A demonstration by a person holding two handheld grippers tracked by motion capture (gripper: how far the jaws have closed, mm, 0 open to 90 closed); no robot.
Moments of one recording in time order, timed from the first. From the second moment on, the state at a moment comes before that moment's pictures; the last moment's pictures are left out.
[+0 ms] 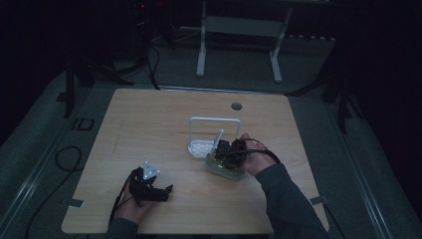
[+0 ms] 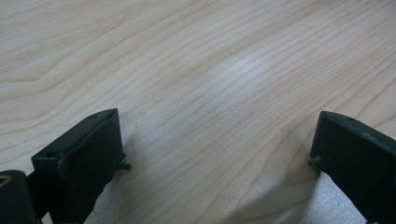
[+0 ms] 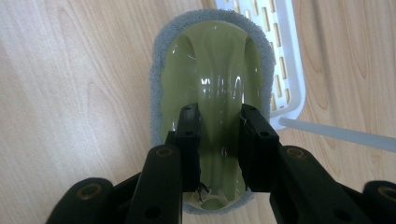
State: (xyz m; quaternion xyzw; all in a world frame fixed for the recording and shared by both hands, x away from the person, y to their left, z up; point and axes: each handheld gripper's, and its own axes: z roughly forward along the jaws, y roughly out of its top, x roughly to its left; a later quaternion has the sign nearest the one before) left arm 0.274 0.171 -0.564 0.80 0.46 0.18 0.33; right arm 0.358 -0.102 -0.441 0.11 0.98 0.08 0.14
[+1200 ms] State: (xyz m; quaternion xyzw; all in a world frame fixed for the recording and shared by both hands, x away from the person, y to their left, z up) left arm 0.274 0.171 -0.564 0.80 0.46 0.18 0.33; right arm 0.369 -0.087 -0.433 0.07 0.98 0.07 0.17
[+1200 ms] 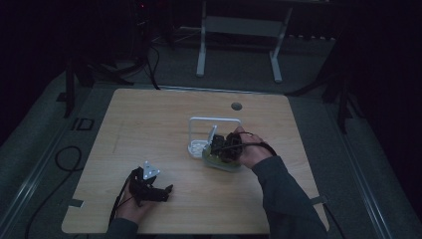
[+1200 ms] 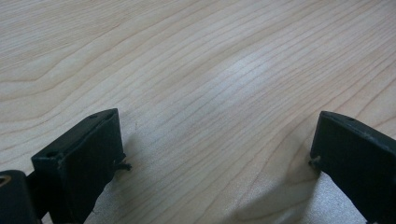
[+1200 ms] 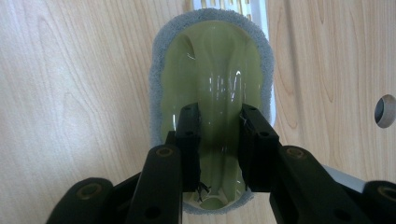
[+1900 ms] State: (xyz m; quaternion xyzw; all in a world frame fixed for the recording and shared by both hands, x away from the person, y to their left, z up) left arm 0.274 0.171 -0.564 0.80 0.46 0.18 0.33; right arm 0.374 -0.083 -0.436 0.05 0.98 0.07 0.19
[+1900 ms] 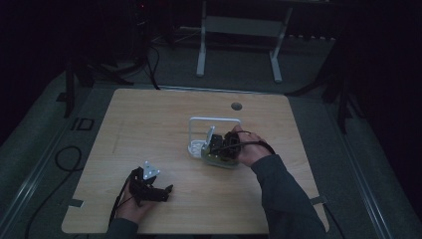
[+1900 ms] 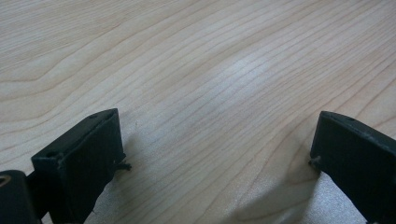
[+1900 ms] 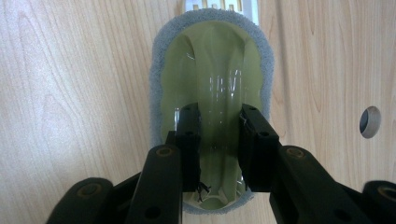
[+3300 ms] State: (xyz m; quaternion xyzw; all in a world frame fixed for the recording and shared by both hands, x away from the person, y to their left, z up) left arm 0.274 0.171 -0.564 0.80 0.46 0.18 0.33; right arm 0.386 -0.062 -0.448 0.00 0.97 0.06 0.23
